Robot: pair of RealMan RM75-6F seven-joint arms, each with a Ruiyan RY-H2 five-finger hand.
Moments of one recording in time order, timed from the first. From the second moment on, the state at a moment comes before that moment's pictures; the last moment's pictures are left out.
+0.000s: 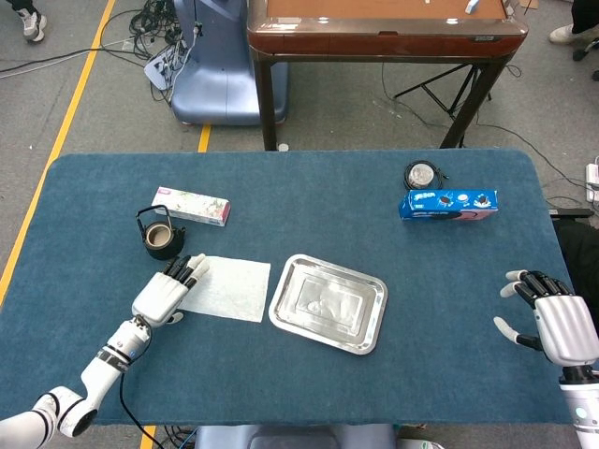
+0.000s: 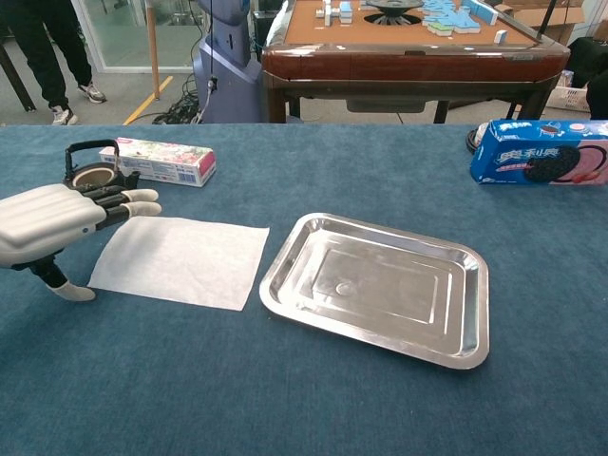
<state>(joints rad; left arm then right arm) -0.56 -1.61 0.01 -1.03 1.57 1.12 0.16 0.09 -1.08 0.06 -1.62 -1.56 1.50 0.01</state>
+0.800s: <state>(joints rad) -0.56 -1.65 -0.01 -0.99 1.55 1.14 0.14 0.09 -1.08 0.06 -1.62 -1.56 1.50 0.01</state>
